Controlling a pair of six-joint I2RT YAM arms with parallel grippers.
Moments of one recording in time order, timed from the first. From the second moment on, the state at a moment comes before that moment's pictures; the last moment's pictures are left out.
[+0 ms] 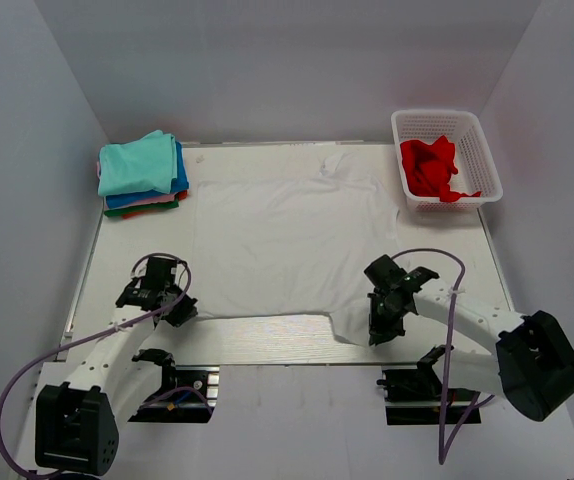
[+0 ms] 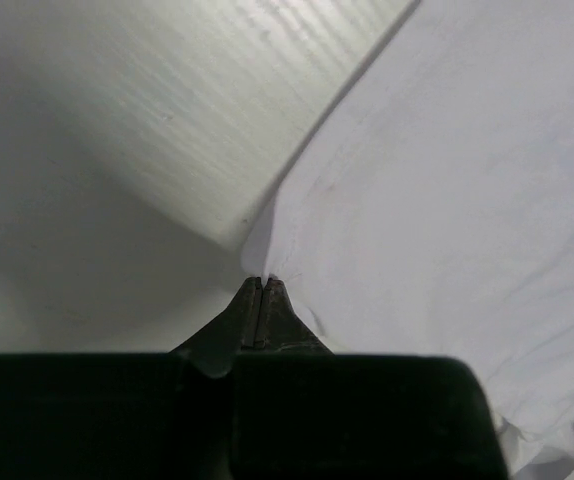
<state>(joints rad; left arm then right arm) -0.14 0.89 0.42 -0.67 -0.05 -0.95 0.62 1.18 0.54 -0.82 -0.14 0.71</state>
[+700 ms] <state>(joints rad) -0.13 1.20 0.75 -0.62 -0.09 -0.94 0.43 1.32 0.96 -0.67 0.02 0.59</state>
